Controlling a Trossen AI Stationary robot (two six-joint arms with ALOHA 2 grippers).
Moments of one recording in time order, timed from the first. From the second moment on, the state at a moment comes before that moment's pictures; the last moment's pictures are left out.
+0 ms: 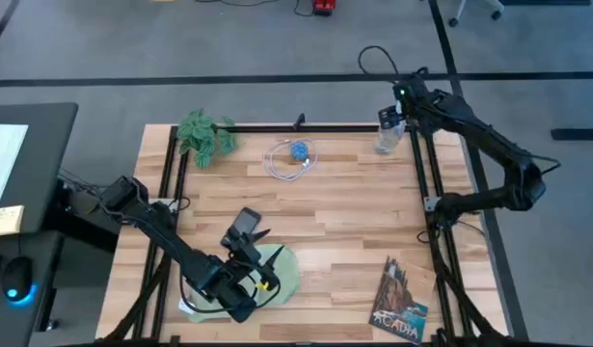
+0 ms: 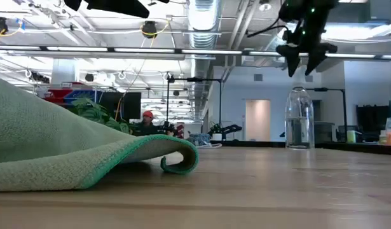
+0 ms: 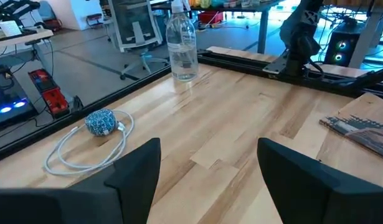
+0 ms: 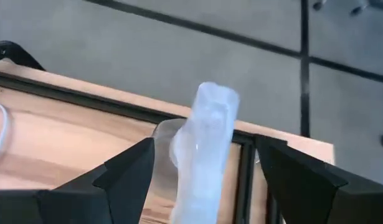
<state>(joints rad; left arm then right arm) -0.70 1.72 1.25 -0.63 -1.31 -1.05 -0.85 1.27 1.26 -0.93 0.44 0.31</state>
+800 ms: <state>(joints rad) -0.70 1.72 1.21 -0.58 -1.30 -1.07 -0.75 1.24 1.29 -0.98 0.36 0.17</state>
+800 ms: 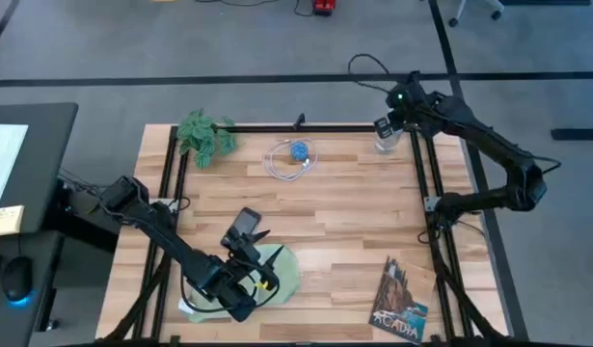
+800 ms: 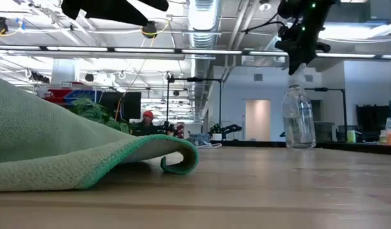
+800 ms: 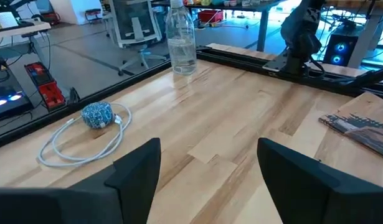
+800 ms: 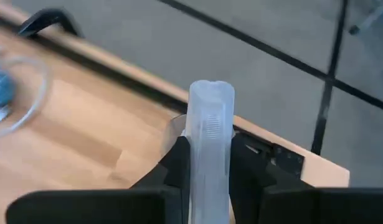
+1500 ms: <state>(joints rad) -0.72 1.72 1.33 -0.58 -1.18 -0.83 0.09 1.28 1.41 -0.98 -0.16 -0.03</state>
